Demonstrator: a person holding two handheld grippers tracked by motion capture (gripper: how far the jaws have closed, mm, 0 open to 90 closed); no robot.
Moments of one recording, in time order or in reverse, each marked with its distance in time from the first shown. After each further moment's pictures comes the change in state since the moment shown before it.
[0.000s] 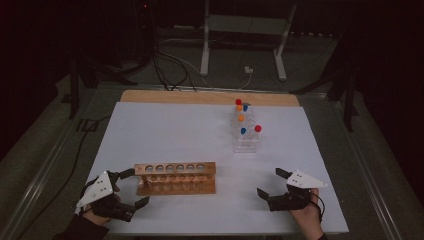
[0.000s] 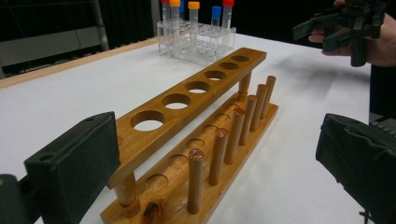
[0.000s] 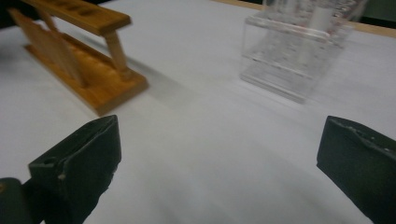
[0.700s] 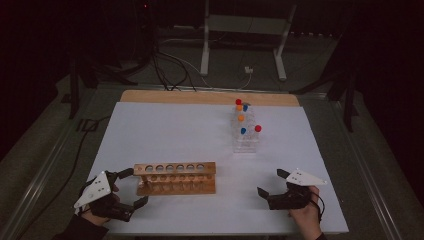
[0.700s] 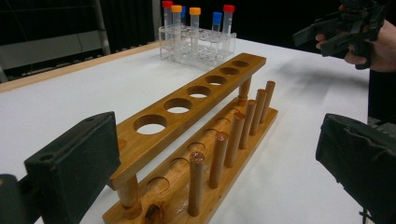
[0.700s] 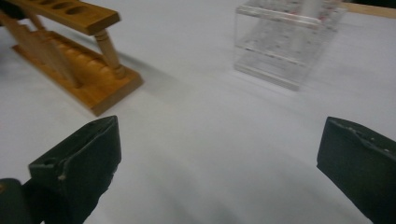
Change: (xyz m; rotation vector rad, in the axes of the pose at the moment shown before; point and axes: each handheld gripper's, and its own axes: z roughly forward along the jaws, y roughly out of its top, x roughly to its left) left arm 0.000 0.001 -0.003 -0.019 0.002 -0.005; right arm 0.001 0.008 -0.002 0.055 -0.029 0.053
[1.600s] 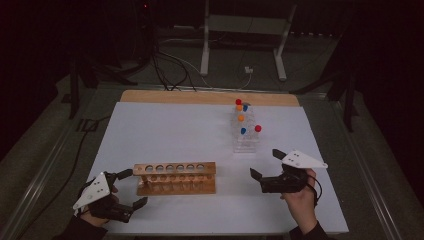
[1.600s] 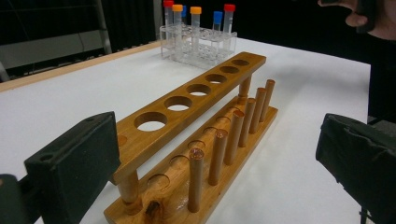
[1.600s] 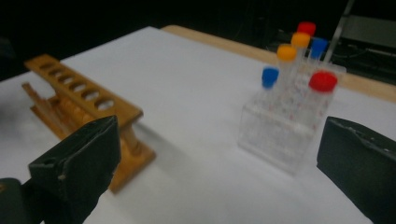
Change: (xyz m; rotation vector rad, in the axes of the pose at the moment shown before) left arm -0.001 -0.001 -0.003 0.008 0.001 -0.002; right arm 0.022 0.079 -0.003 -0.097 -0.017 -0.042
